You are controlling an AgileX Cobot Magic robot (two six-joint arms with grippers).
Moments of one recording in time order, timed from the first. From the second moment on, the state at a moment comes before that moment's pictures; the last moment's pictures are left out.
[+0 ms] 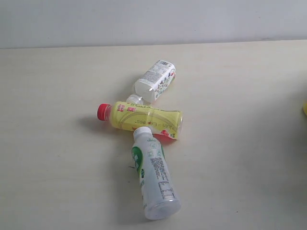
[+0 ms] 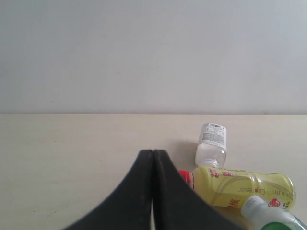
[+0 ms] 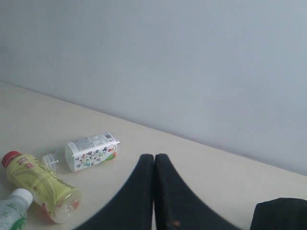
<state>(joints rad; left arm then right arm) -0.19 0.01 0.00 0.03 0.11 -0.17 0.46 0.17 -0.52 -0.25 0.59 0.09</state>
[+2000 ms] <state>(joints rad) -0.19 0.01 0.00 0.03 0.11 -0.17 0.46 0.09 -0.52 -0.20 0.57 0.10</state>
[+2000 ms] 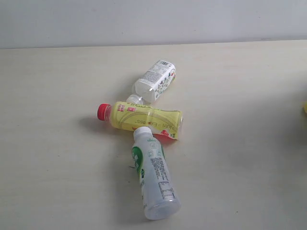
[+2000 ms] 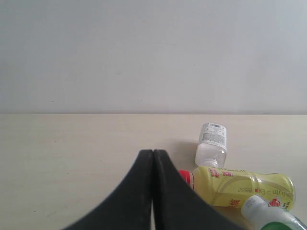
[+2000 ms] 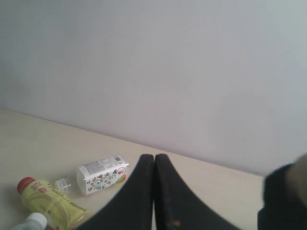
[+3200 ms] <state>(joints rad) -0.19 0.01 0.00 0.03 0.11 -0.17 0.46 0.32 -0.52 0.22 0.58 -0.10</state>
